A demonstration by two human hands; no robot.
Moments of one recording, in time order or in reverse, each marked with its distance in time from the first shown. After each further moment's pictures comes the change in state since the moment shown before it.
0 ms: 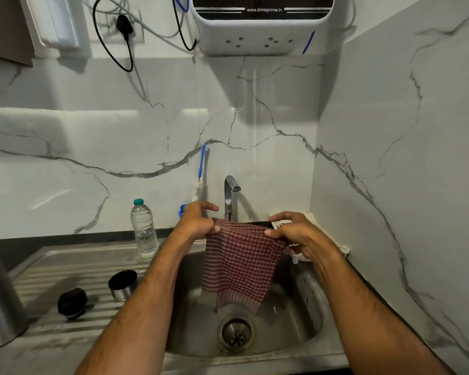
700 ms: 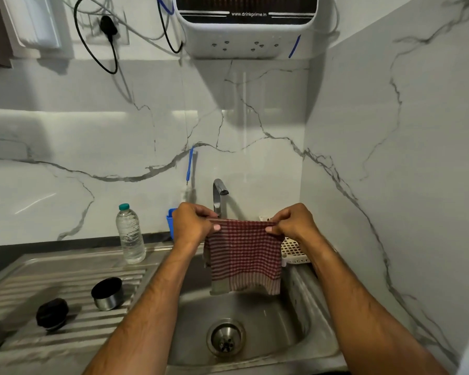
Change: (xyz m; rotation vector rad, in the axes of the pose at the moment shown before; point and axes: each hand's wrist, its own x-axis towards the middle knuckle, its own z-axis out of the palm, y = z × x) left_hand 0.003 0.005 0.032 0.020 0.296 0.114; right_hand 0.010 -0.005 -0.022 -0.226 0.235 -0.242
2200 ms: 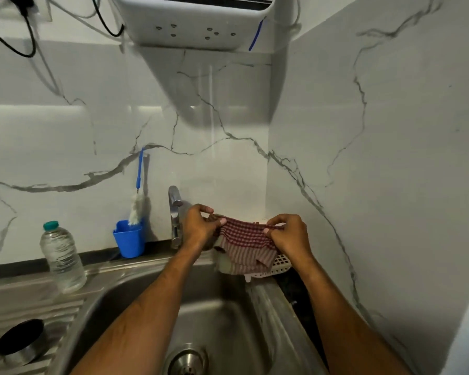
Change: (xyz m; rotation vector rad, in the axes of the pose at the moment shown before) left_hand 0.067 -0.014 0.149 -0.116 -0.180 0.009; right_hand 0.047 0.062 -0.044 -0.043 0.296 -0.008
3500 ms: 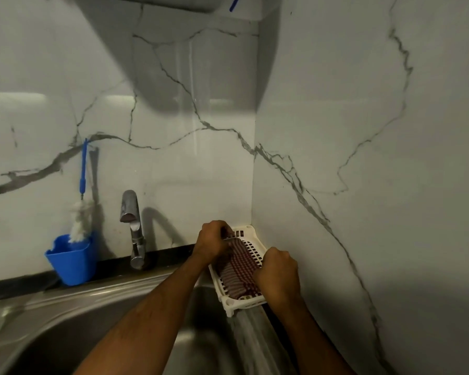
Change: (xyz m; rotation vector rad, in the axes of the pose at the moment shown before) left_hand 0.100 -0.075 0.126 0.445 -0.321 0.302; right_hand 0.046 0.069 0.051 -0.665 -0.086 0.099
